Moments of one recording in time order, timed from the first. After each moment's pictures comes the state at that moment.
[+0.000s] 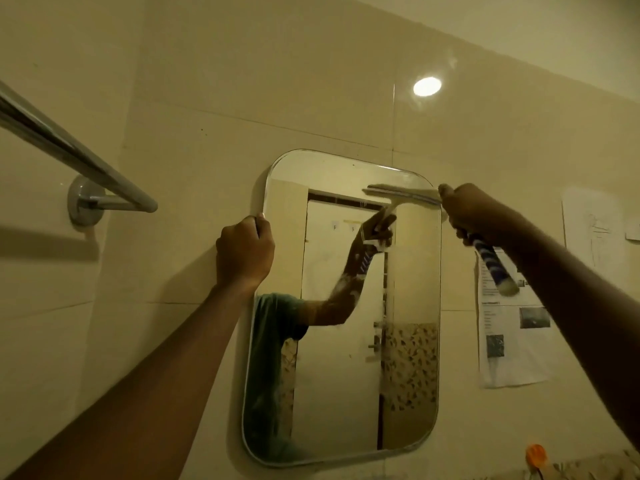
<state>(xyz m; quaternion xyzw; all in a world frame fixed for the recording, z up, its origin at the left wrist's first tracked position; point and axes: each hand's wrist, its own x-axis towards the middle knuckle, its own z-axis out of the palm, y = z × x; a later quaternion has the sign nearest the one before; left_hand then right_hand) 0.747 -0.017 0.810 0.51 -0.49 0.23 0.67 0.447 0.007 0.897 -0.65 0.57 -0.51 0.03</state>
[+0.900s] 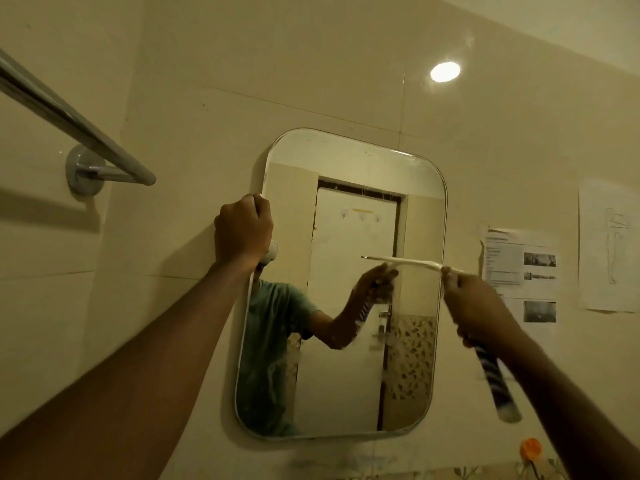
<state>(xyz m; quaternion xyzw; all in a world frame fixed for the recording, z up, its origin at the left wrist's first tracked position) 0.743 -0.025 0.809 0.49 -0.46 0.29 0.68 0.437 0.005 0.758 -0.67 0.56 -0.48 0.03</state>
